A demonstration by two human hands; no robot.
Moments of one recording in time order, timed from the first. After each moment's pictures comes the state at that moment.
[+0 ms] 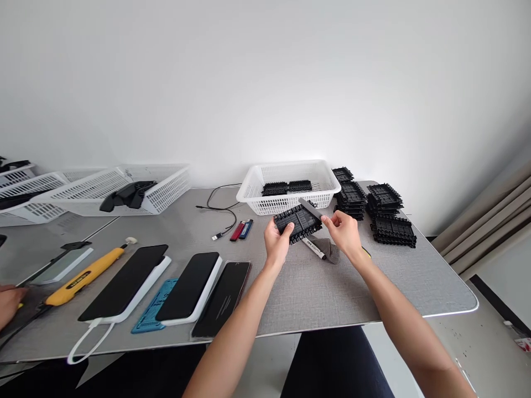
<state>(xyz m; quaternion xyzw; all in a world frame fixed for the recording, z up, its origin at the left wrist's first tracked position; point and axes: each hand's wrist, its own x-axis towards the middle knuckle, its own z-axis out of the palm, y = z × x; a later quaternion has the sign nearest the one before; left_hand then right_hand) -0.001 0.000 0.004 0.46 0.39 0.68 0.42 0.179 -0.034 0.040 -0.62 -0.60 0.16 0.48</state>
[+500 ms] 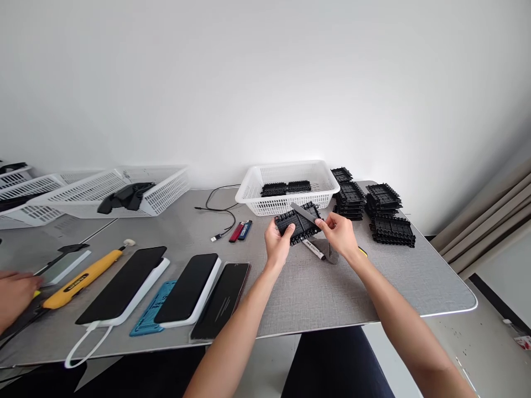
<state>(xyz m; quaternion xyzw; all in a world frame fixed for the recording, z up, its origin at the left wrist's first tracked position) 0.000 -0.001 0.005 0.47 0.38 0.68 0.42 0.181 -0.031 0.038 -0.60 -0.62 0.18 0.48</state>
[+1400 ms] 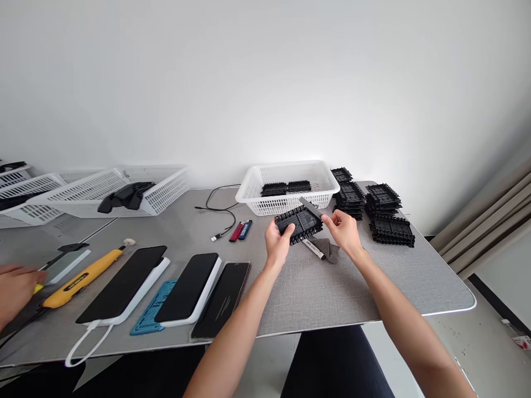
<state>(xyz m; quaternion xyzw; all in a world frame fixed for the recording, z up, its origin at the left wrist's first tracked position) 0.000 0.002 0.002 0.47 0.40 0.66 0.42 0.184 -0.029 0.037 -0.60 -0.60 0.18 0.49</state>
